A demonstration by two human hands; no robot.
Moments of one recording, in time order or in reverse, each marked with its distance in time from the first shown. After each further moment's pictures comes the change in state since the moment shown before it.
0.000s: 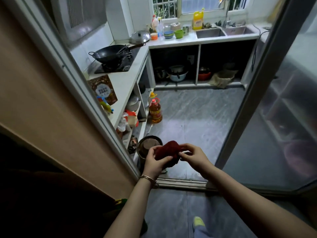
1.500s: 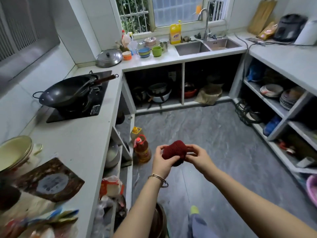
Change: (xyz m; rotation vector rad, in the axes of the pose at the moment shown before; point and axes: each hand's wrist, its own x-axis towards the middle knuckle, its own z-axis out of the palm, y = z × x) left_hand 0.523 0.117 0.091 0.009 -0.191 0.025; right_hand 0.482 -0.079 -0.103 0.154 0.295 0.053
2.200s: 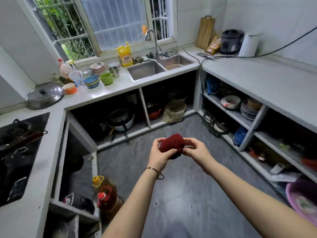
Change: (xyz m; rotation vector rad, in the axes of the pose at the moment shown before) left_hand 0.289 0.099 0.216 0.052 -0.338 0.088; right_hand 0.256 -0.085 -0.196 -0.021 0.299 -0.113
